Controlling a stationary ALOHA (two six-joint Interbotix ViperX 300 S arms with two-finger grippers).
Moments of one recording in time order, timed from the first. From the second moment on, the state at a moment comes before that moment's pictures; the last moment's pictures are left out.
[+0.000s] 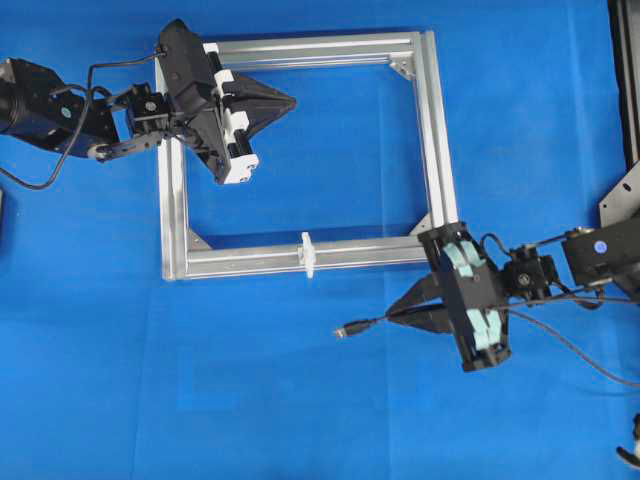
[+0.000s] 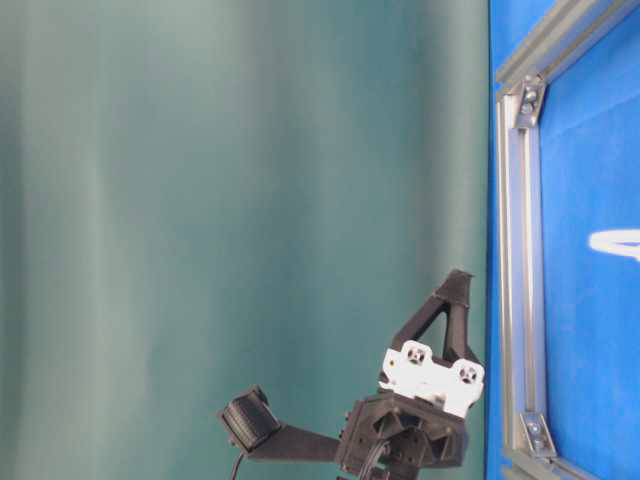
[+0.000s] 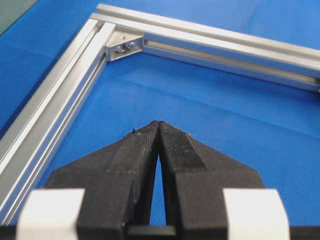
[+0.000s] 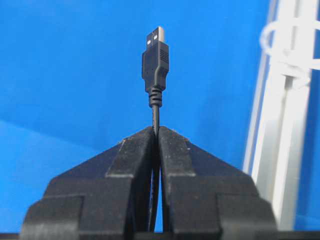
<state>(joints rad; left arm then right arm) 0.27 0.16 0.84 -0.09 -0.74 0.00 0.25 -0.12 0.97 0.01 -0.24 0.10</state>
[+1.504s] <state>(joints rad) 0.26 0.16 0.84 -0.09 -0.74 0.00 0.03 -0.07 0.95 0.01 -0.24 0.10</state>
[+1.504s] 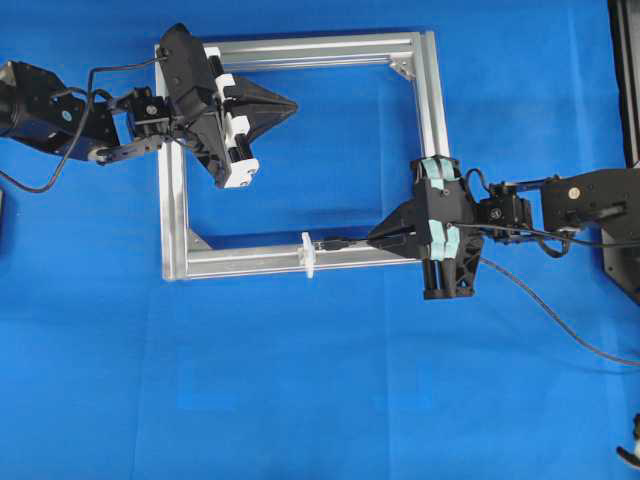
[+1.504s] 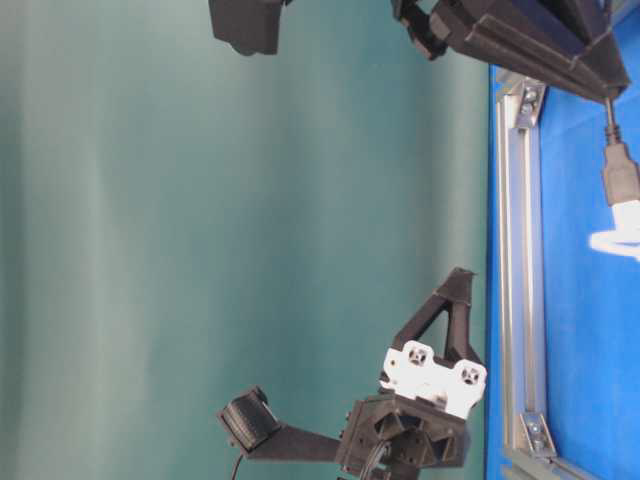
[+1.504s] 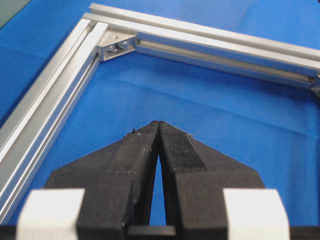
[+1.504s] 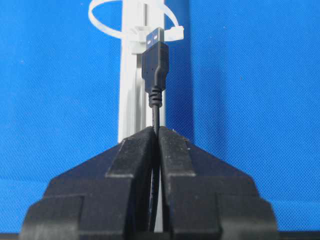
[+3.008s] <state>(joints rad) 0.26 0.16 0.84 -0.09 -0.74 0.00 0.03 -0.07 0.94 0.01 -0.26 0.10</state>
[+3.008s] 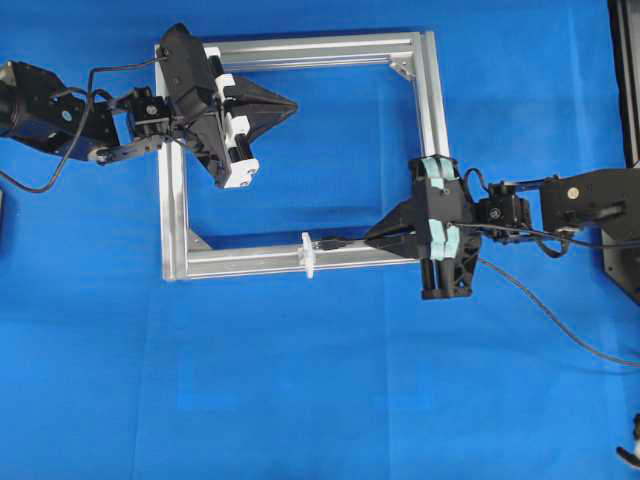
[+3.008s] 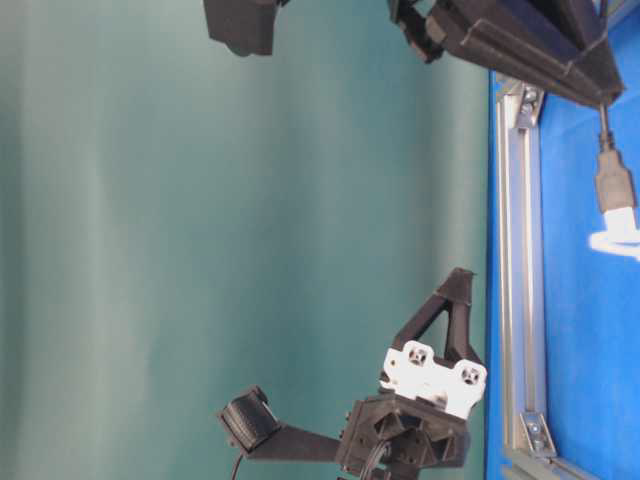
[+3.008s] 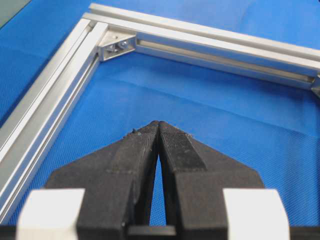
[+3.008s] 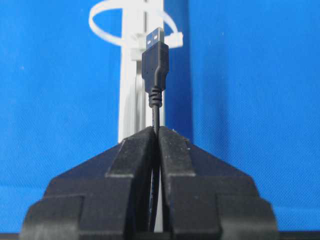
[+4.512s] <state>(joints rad) 0.21 0.15 0.84 -0.09 -0.72 -0.01 0.05 0.11 0.73 0.01 -0.25 0.10</state>
